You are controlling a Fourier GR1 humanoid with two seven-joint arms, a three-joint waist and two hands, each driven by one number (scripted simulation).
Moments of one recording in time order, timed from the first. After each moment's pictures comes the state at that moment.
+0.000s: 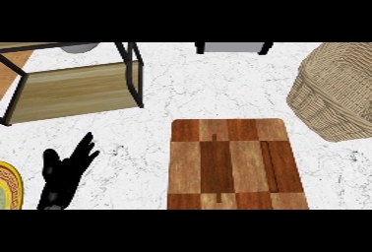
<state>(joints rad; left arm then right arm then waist) 0.11 0.23 -0.04 -1.48 0.09 0.04 0.24 -0.18 -1.10 -0.47 -1.52 -0.50 0.52 0.03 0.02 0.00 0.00</state>
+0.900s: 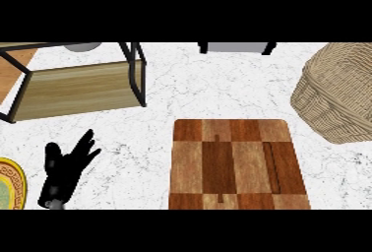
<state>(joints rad) 0.07 0.22 -0.02 -1.45 0.08 0.02 0.27 -0.61 -0.94 -0.20 -0.98 -0.23 0.52 -0.13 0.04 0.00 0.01</state>
